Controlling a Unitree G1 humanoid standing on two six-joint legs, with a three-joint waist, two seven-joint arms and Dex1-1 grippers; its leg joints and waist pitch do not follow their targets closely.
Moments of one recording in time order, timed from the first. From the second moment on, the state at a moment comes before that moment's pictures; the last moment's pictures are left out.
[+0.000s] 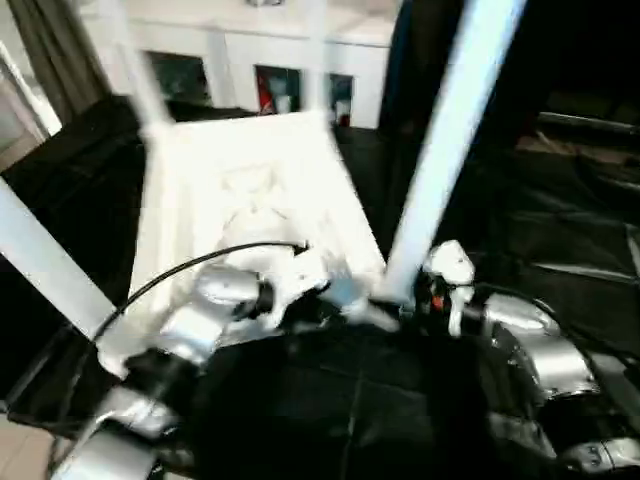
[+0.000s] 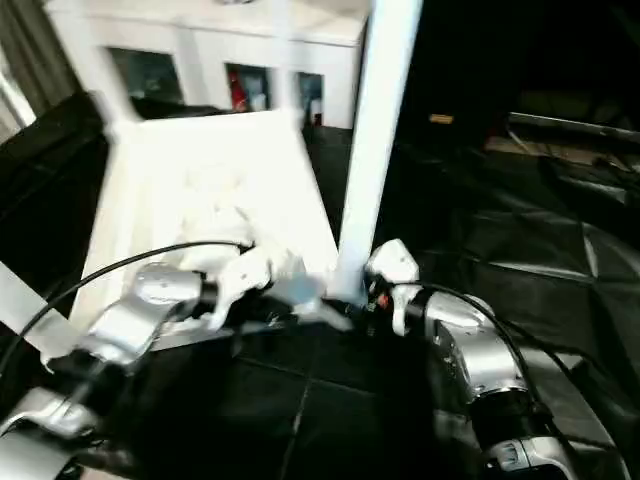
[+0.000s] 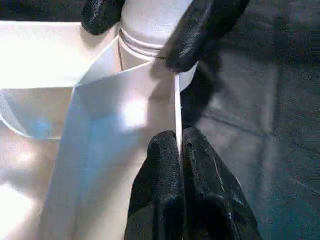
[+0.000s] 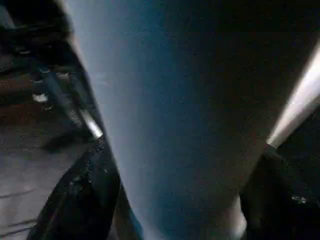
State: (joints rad) left arm -0.50 0.30 -0.33 0.42 0.04 0.18 -1.20; right arm -0.34 -0.37 0.13 0.43 0.19 0.07 1.06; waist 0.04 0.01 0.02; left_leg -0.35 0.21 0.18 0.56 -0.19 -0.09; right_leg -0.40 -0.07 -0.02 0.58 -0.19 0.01
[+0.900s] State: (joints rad) left arm -0.55 0.19 -0.33 0.50 0.10 0.25 -0.97; right arm -0.35 -0.27 0.05 0.49 0.18 0.10 0.77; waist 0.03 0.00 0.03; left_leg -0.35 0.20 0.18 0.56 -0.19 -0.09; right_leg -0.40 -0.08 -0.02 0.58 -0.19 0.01
